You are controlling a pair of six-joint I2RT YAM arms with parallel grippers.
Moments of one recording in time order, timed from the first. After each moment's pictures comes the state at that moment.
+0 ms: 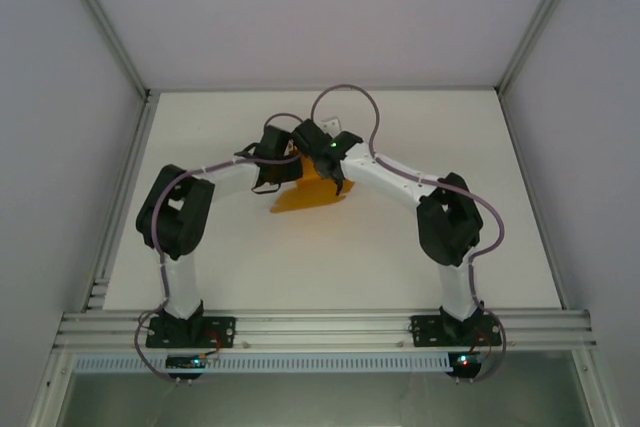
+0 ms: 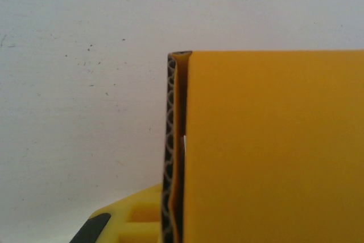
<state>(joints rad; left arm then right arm) -0.51 1.92 1.20 -0.16 0.08 -0.60 0.79 1.97 1.68 -0.85 0.61 0.42</state>
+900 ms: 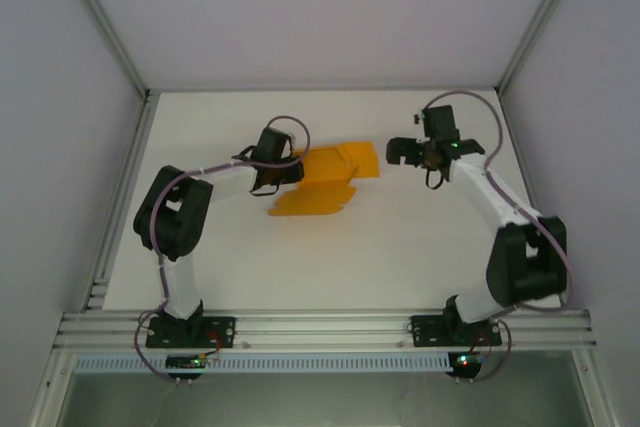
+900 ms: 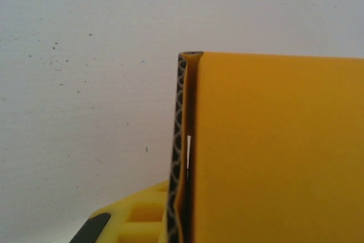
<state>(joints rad) -0.50 1.90 1.15 -0.10 0.15 -0.52 0.21 1.53 1.17 -0.53 -0.05 0.21</state>
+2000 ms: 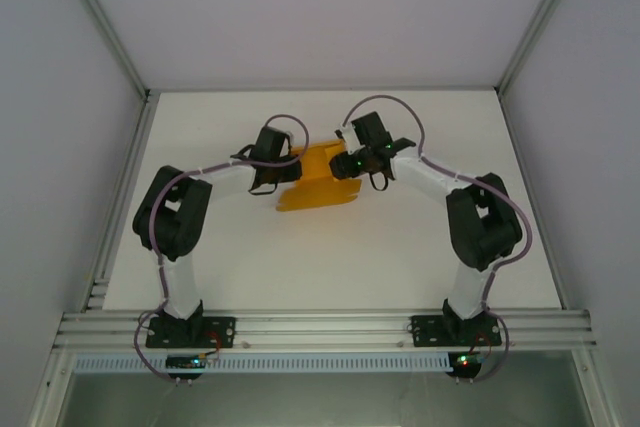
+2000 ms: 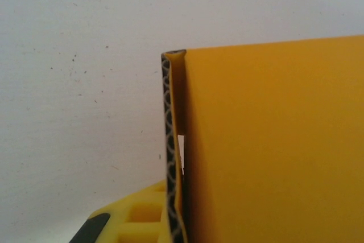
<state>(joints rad) -0.49 1.90 1.17 -0.12 0.14 -0.50 0.50 1.82 1.28 -0.34 -0.14 0.08</state>
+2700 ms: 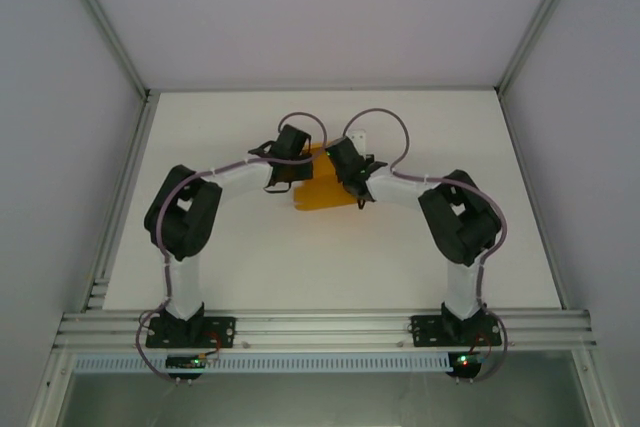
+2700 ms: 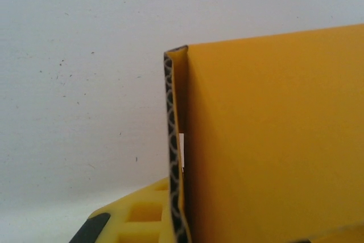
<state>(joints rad) -0.60 1.94 1.30 -0.28 -0.10 -0.58 0.65 1.91 1.21 -0.16 0.60 0.45</state>
